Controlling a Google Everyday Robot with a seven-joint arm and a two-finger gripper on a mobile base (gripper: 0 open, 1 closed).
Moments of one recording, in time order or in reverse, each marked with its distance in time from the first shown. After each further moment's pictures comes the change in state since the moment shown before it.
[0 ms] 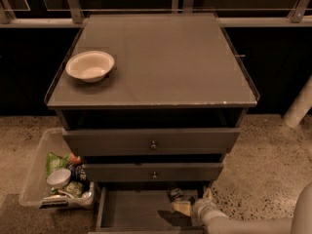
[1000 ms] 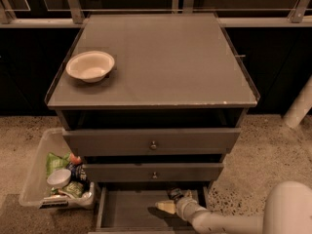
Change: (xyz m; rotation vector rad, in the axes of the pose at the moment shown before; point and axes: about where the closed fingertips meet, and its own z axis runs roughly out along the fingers) arm 0.031 0.053 0.088 -0.154 0.026 0.093
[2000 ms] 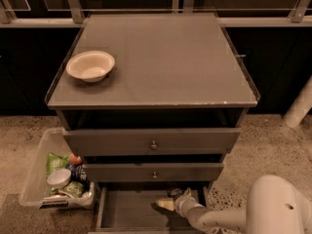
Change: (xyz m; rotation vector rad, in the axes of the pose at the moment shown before) arm 0.011 -0.021 0.037 0.051 0.018 -0.023
